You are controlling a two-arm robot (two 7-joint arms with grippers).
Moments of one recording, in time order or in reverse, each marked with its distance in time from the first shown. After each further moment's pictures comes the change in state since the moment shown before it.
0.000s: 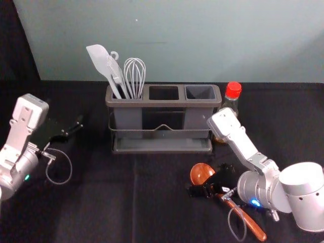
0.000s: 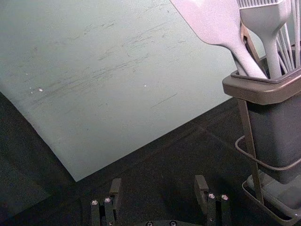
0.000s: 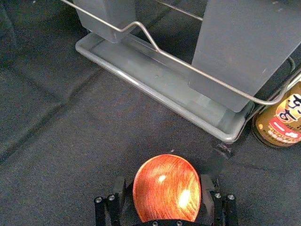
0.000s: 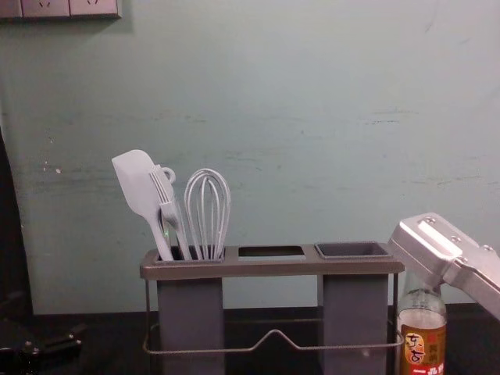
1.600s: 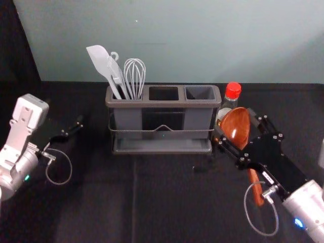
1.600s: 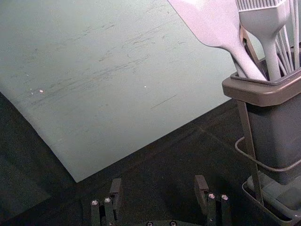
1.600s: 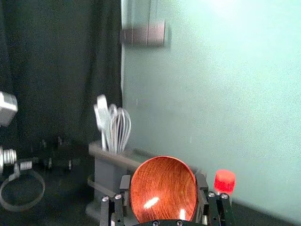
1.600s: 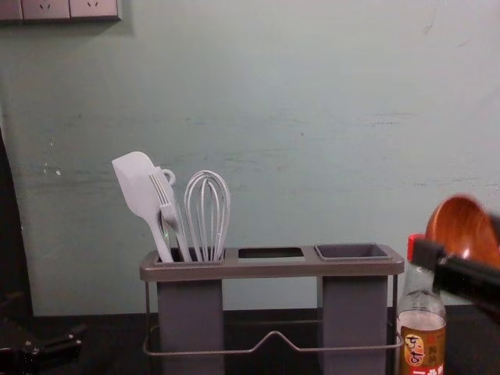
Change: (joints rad) left arm 0.000 0.000 0.000 0.000 0.000 0.000 0.000; right arm -0.386 -0.016 0.248 -0.195 0.148 -0.989 -0.054
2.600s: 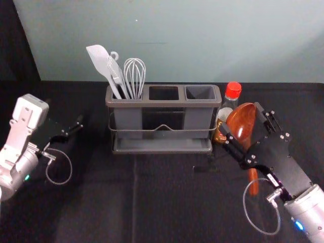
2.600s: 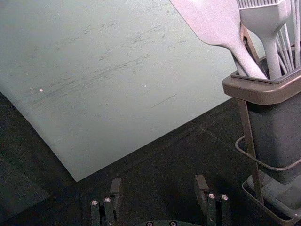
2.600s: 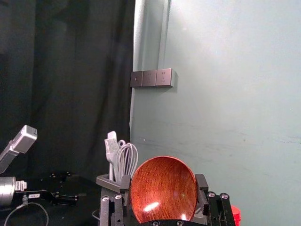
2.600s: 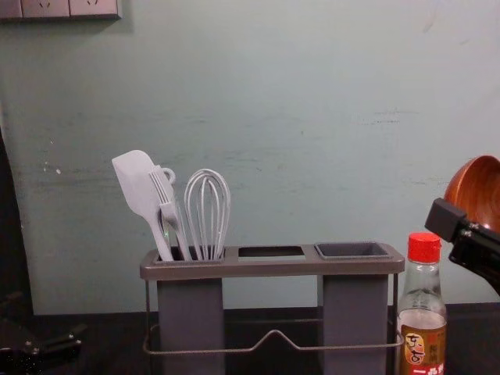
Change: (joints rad) left arm 0.000 0.000 0.000 0.000 0.000 0.000 0.000; right arm 0.032 0.010 -0.018 0.129 0.095 -0.315 0.075
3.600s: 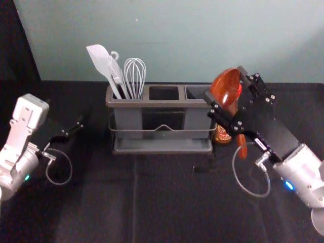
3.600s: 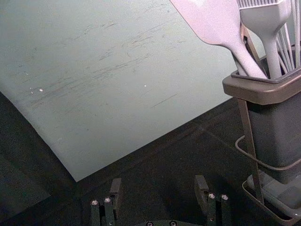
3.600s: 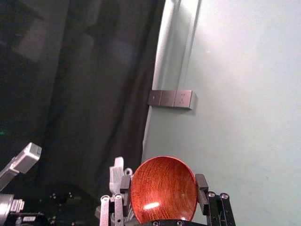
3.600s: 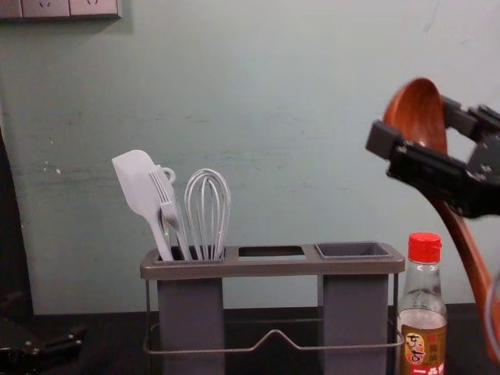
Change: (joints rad) left arm 0.000 0.000 0.000 0.000 0.000 0.000 0.000; right arm 0.207 0.027 -0.065 0.063 0.014 0.016 0.057
